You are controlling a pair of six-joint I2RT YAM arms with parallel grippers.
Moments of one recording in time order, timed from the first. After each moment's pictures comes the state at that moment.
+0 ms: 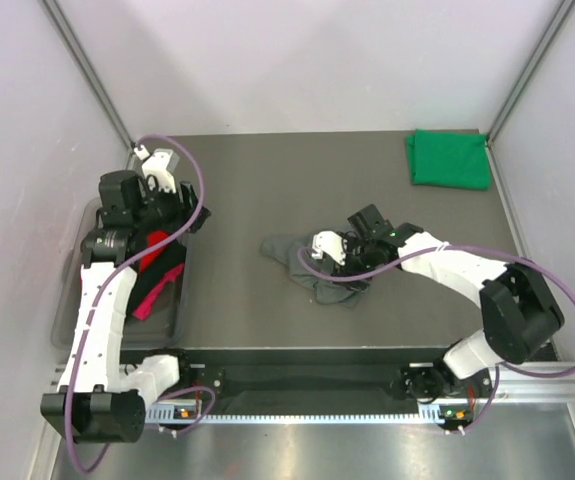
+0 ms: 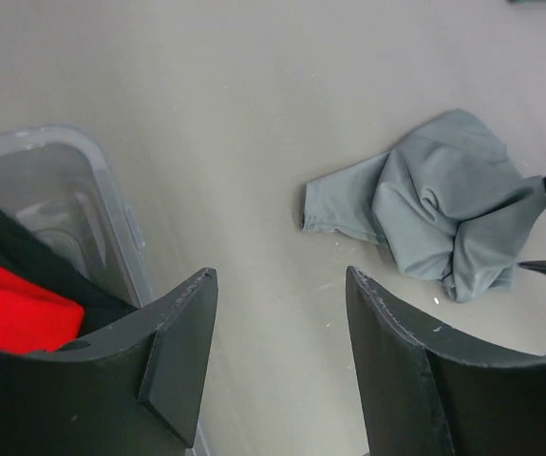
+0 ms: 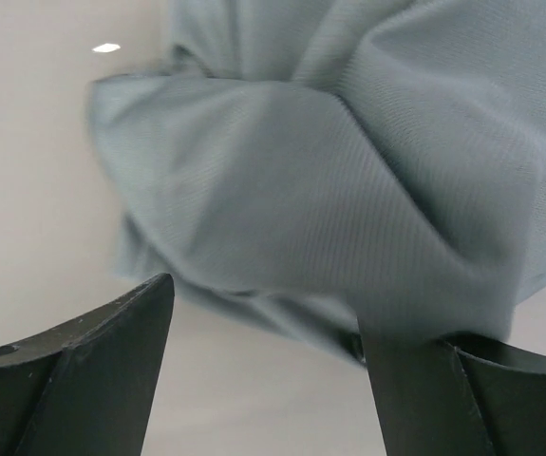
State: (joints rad) left arm 0.02 1.04 1.17 -0.65 0.44 -0.02; right arm 0.63 1.48 0.94 -0.56 -0.28 -0.77
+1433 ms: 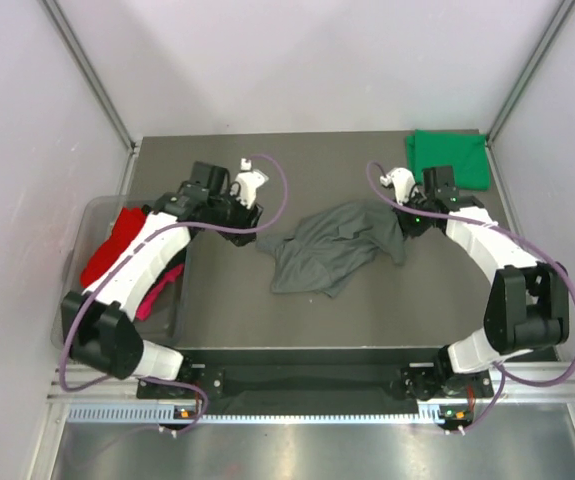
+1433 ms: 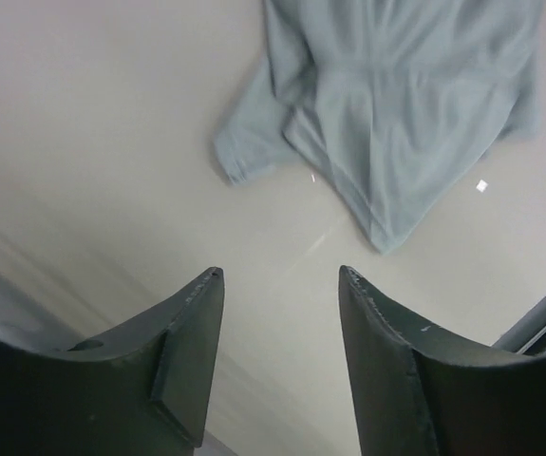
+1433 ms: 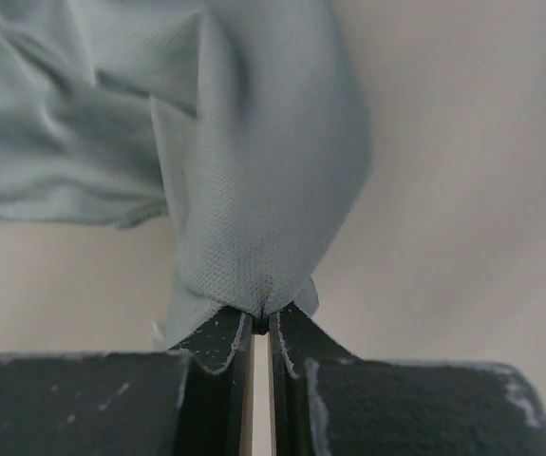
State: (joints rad) left arm -0.33 1.37 1.26 -0.73 0.34 0.29; right arm 0.13 1.51 1.10 -0.51 -0.26 -0.52
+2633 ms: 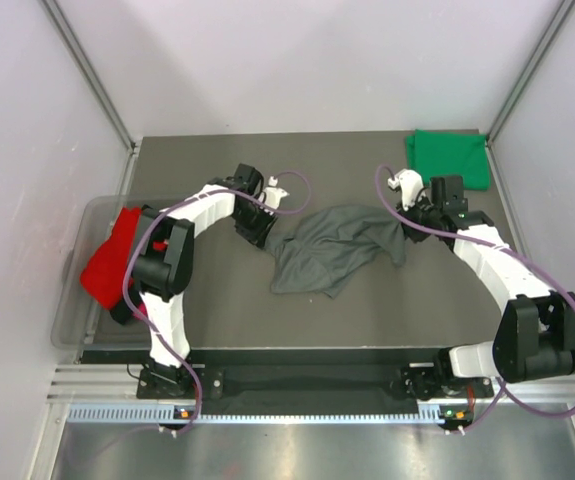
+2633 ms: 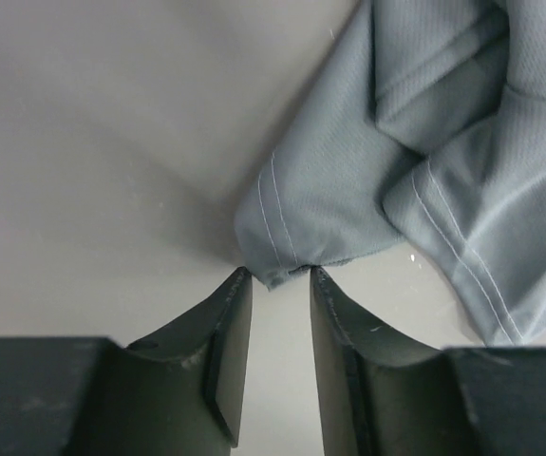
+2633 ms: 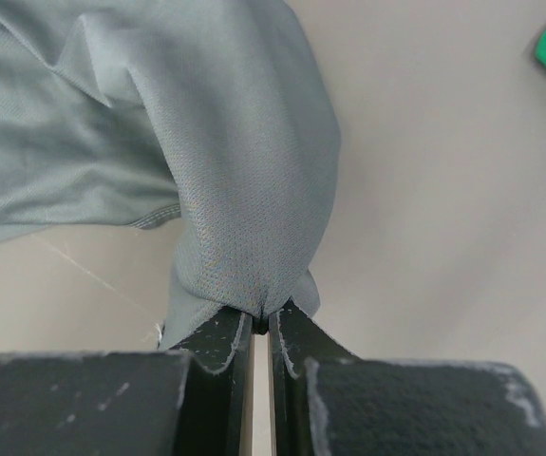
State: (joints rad) left arm -0.36 1.98 1.42 -0.71 0.27 0.34; right arm 0.13 1.34 0.95 -0.43 -0.26 -0.44
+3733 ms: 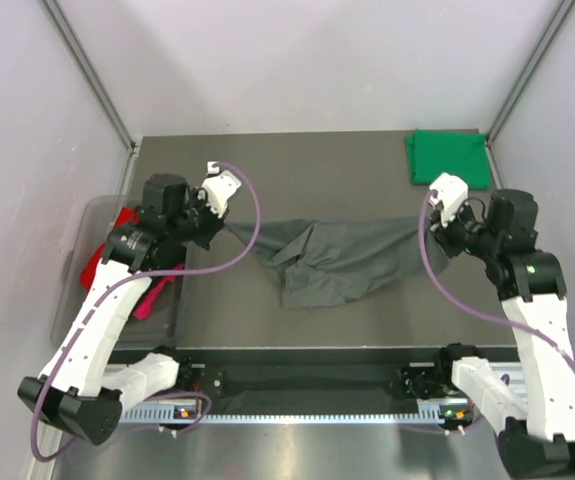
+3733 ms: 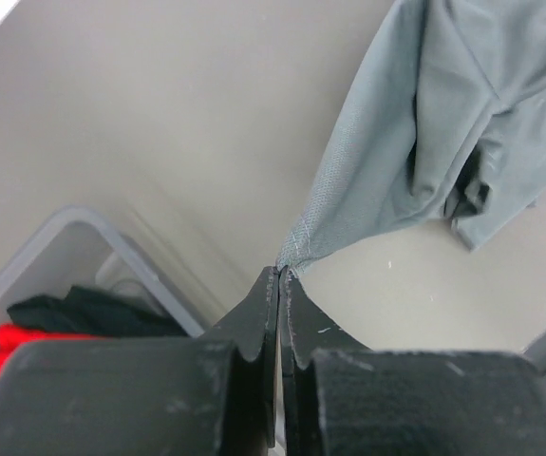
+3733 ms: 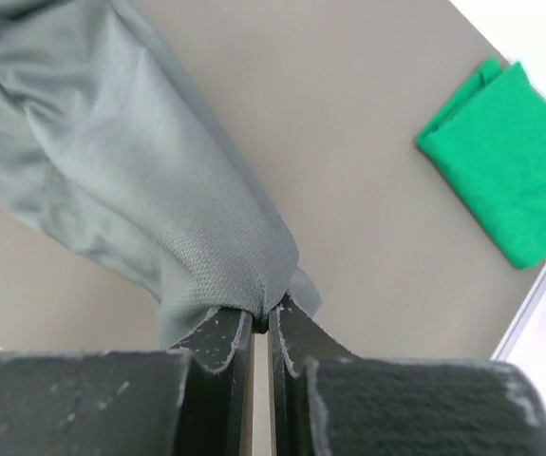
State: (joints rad) left arm -0.33 1.07 1.22 -0.77 0.23 0.38; right arm 0.05 0.87 1.09 -0.79 -0.42 -0.56
